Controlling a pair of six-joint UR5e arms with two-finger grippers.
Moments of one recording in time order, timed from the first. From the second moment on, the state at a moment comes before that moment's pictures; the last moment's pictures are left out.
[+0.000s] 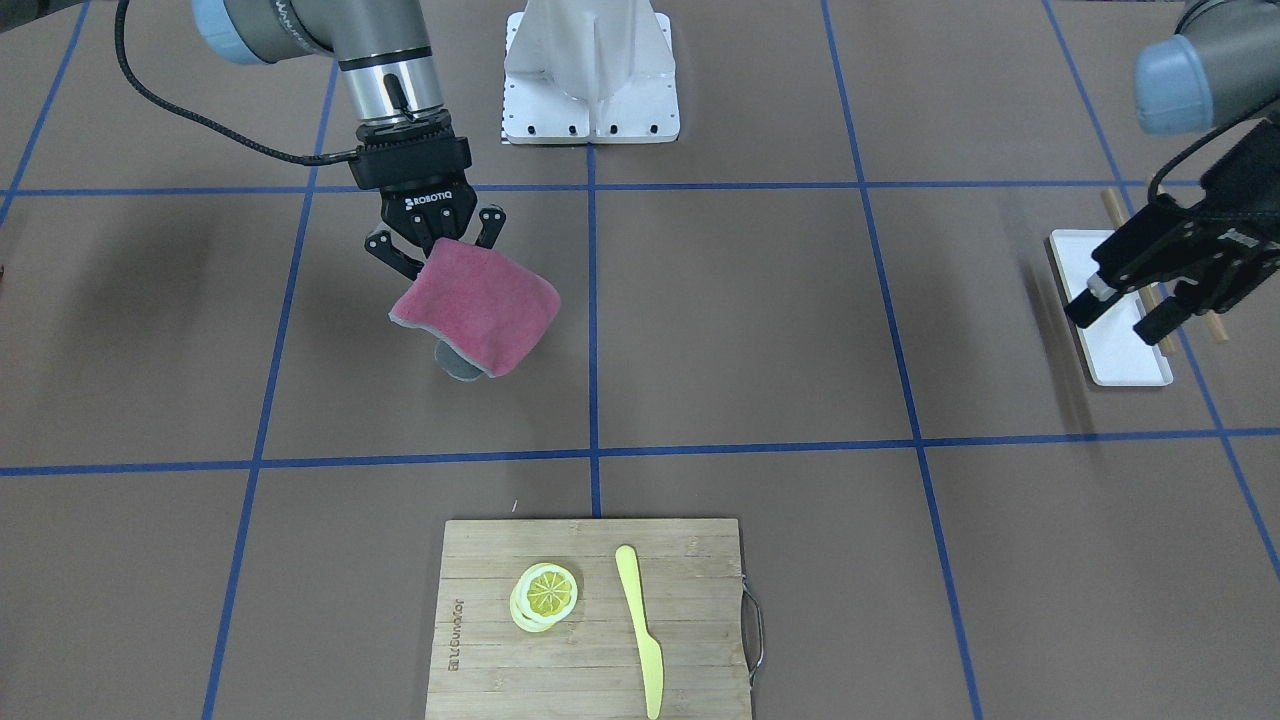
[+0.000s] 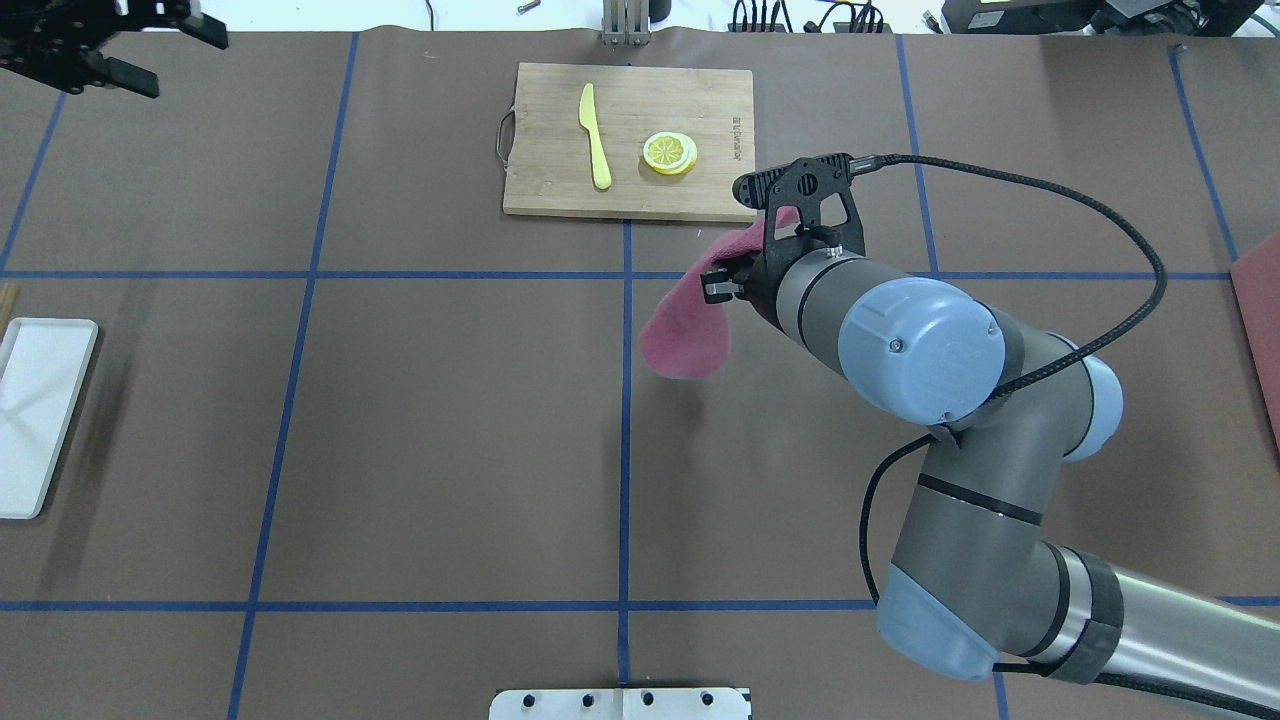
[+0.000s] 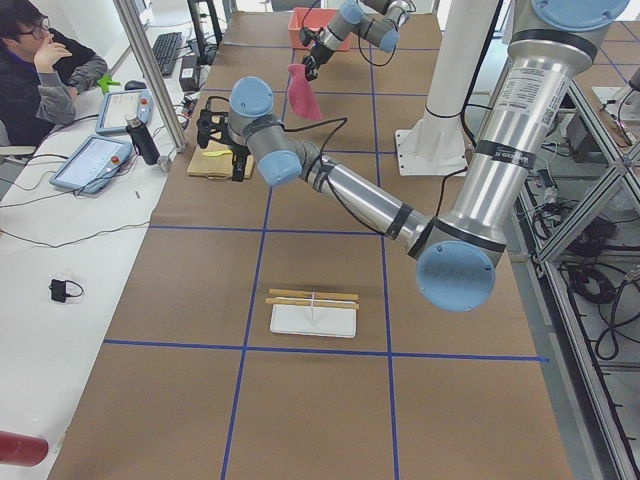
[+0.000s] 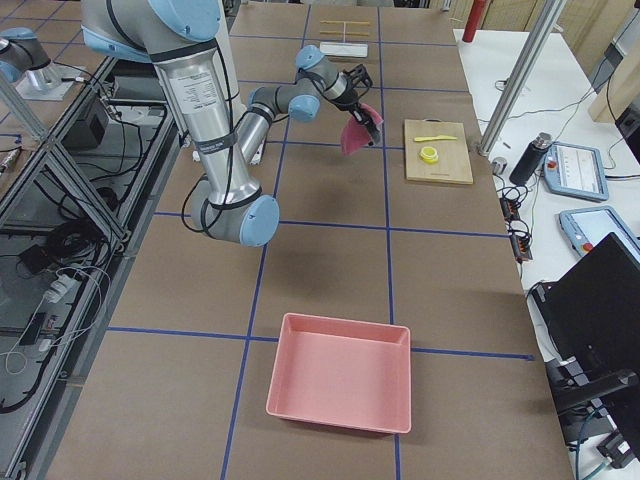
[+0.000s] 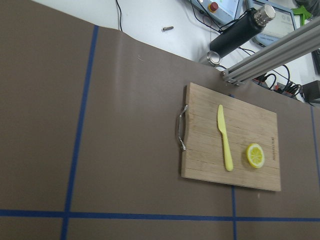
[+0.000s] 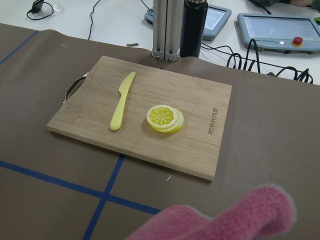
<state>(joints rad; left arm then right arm) -1.32 -1.85 -1.77 -2.09 -2.41 -0.89 0.51 -1.10 1.99 -1.38 1.33 0.93</state>
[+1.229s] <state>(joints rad) -1.55 -1.60 -1.64 -1.50 -2.20 0.21 0.57 -1.09 2.18 -1.79 1.40 0.86</state>
